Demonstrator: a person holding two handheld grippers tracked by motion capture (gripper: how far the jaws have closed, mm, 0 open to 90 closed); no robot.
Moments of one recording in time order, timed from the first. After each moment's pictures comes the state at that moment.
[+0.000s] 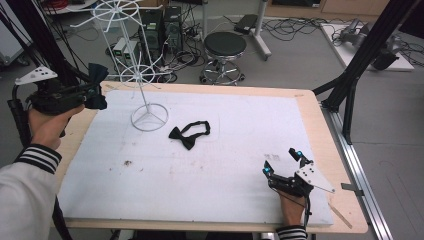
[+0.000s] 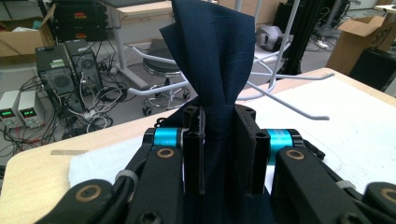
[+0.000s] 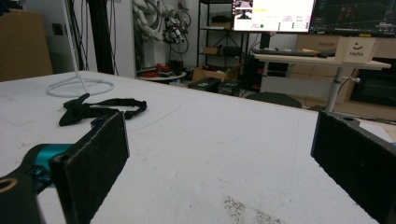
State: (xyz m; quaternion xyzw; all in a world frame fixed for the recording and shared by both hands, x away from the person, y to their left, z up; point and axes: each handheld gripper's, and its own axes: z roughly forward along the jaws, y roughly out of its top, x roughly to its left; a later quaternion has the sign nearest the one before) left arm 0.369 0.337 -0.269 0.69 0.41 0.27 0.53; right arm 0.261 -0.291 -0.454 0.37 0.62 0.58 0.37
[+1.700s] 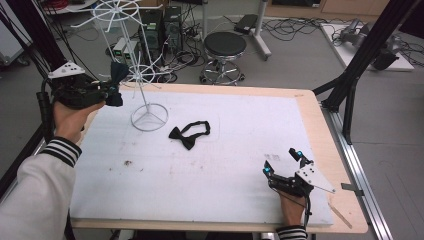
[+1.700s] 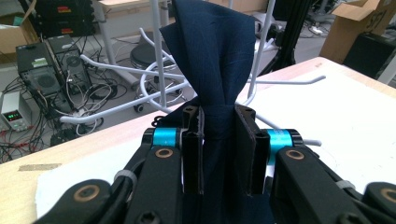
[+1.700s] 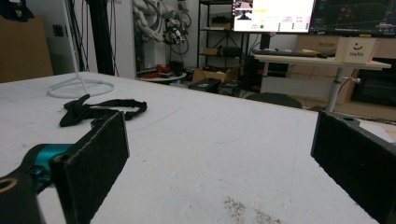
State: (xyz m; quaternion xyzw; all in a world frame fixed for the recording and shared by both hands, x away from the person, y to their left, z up) left arm 0.392 0.294 -0.271 0.71 0.40 0.26 0.52; right arm 0.261 -0.291 -0.454 0.37 0.62 0.59 0.37
